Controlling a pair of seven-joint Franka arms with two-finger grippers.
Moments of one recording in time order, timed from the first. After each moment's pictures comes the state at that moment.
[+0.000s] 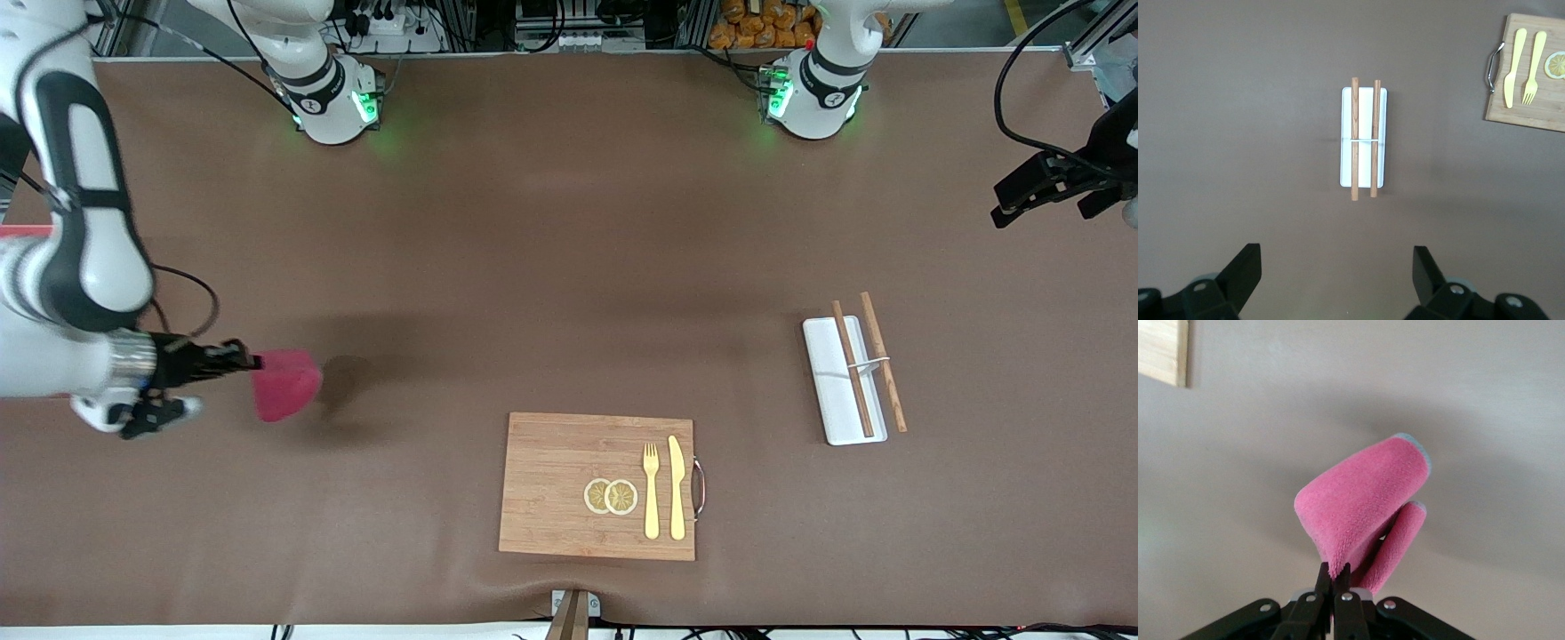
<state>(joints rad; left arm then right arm) -0.03 -0.01 -0.03 -1.48 0.03 1.50 -0.16 -0.19 0.45 0.07 -1.53 0.24 1.73 -0.52</state>
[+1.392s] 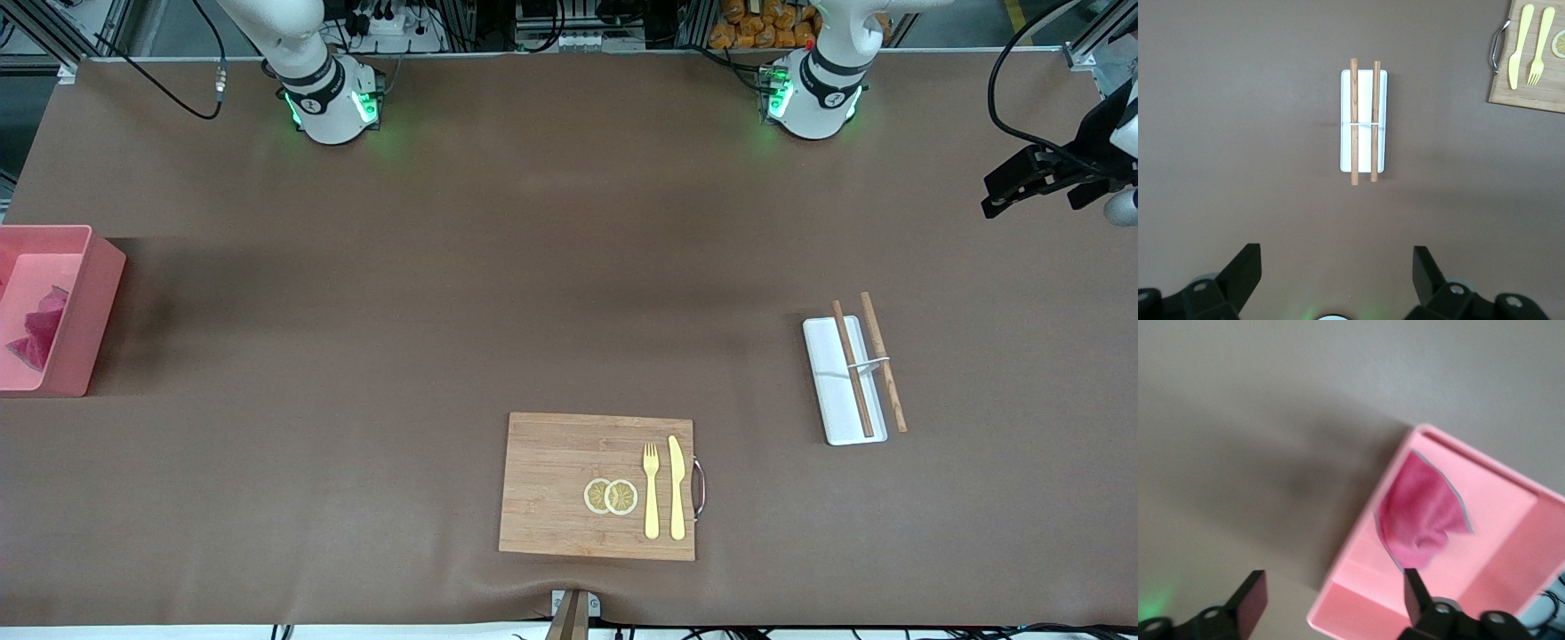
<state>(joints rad) -0.04 -0.01 -0.03 -1.48 0.03 1.45 -0.16 -0.59 0.44 0.08 -1.43 -0.11 1.71 -0.95</state>
